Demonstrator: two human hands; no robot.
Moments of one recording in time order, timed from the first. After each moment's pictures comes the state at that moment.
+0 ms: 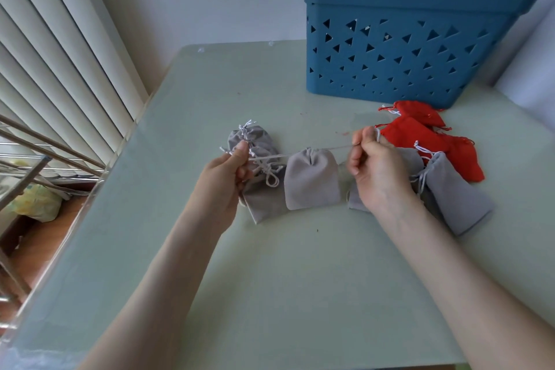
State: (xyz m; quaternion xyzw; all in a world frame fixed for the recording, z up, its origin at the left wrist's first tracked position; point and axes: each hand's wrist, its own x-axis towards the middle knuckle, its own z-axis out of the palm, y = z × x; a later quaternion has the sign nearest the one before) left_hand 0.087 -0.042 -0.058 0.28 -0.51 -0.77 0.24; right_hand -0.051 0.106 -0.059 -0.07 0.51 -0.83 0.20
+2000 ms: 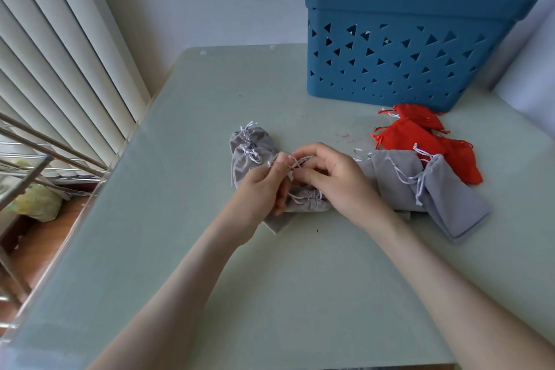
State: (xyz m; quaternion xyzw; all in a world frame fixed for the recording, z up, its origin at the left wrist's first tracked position) left_hand 0.083 -0.007 -0.061 0.21 -0.70 -0.66 0.15; right_hand -0.019 0.102 -0.061 -0.38 0.66 -0.60 0.23
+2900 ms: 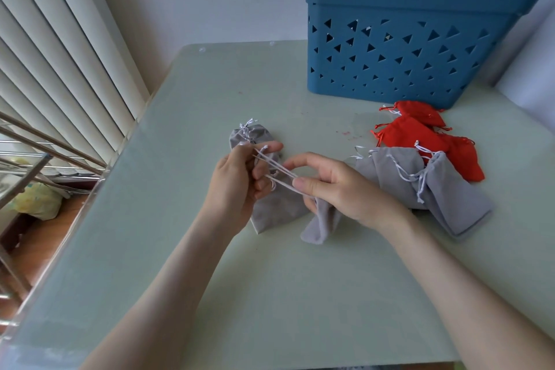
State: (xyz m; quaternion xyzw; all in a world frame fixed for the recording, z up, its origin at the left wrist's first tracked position) left_hand 0.084 -0.021 -0.050 0.22 -0.50 -0.81 0.23; right_hand -0.017 0.113 -0.053 -0.42 0.61 -0.54 0.40
